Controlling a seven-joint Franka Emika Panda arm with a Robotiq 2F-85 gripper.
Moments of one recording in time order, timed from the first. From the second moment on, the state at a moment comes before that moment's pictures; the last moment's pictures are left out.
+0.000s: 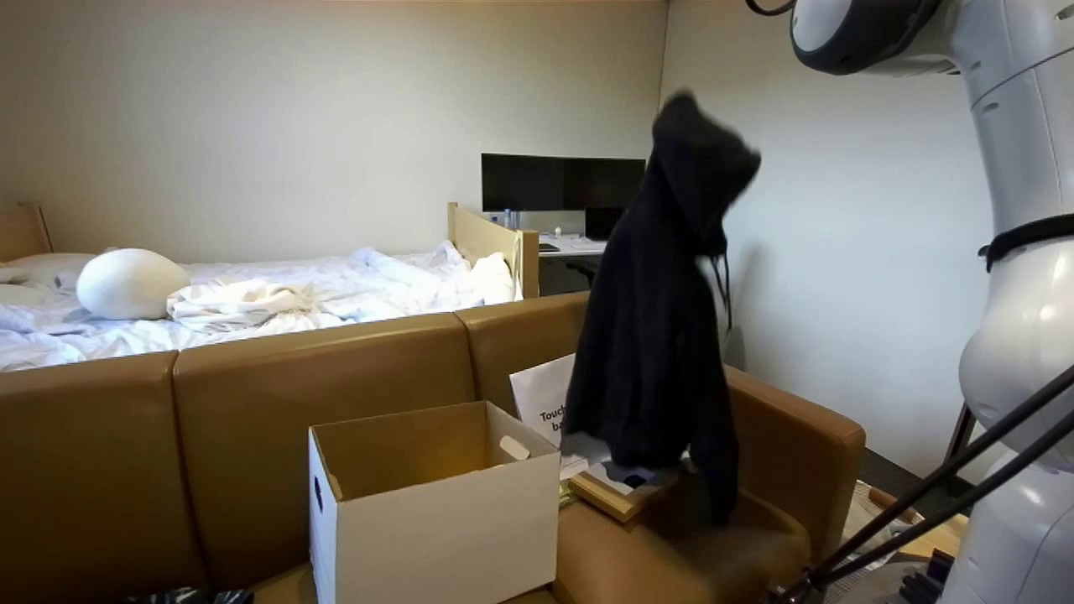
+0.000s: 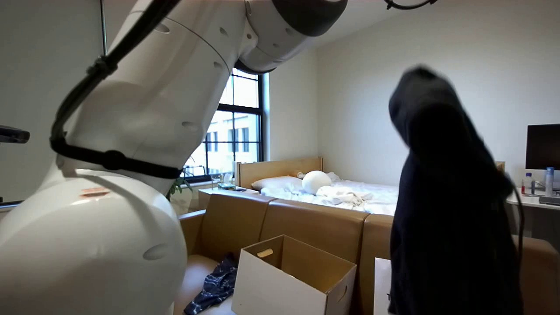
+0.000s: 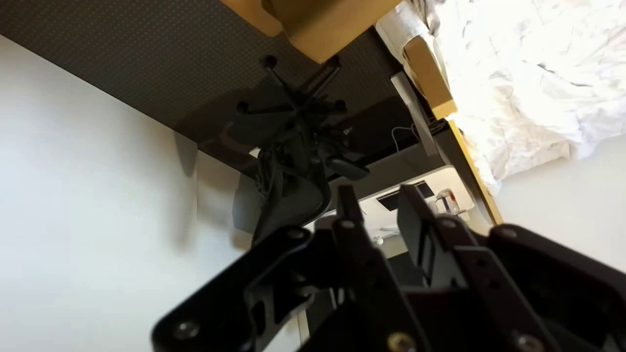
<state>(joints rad) -0.25 0.43 -0.13 -0.36 -0.08 1.47 0.46</state>
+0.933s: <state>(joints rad) -0.24 0.42 -0.13 -0.39 -0.08 1.51 0.46</state>
